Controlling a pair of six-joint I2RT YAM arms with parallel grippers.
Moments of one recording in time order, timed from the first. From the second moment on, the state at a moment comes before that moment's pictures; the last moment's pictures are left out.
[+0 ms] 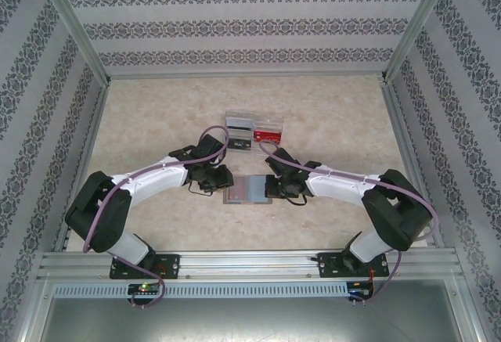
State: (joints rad) left arm -0.59 1.53 0.89 -0.49 0.25 -0.82; right arm 0.73 1.54 0.77 -0.38 -0.09 0.76
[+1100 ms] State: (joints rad) left arm -0.64 1.66 0.91 -0.43 0.32 -0.80; right arm 0.73 1.57 0.76 -0.36 -0.09 0.78
